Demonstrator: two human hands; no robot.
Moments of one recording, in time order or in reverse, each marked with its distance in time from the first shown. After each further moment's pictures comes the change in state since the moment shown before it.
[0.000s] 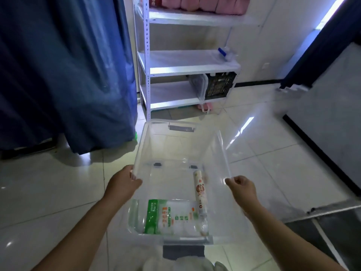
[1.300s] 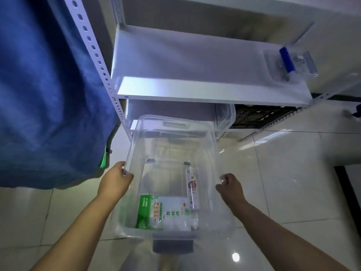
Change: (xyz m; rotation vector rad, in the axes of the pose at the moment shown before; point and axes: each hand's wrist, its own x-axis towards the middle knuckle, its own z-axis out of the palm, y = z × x) left_hand 0.680 0.184 0.183 -0.005 0.104 -0.443; right_hand 0.742 -0.222 0.194 -0.356 -0.384 0.043
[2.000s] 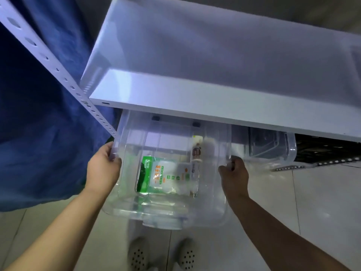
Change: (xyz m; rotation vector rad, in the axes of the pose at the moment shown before) left_hand 0.232 0.018 0.081 -0.127 0.358 -0.009; right_hand 0.273 -0.072 0.119 0.252 0.095 -0.271
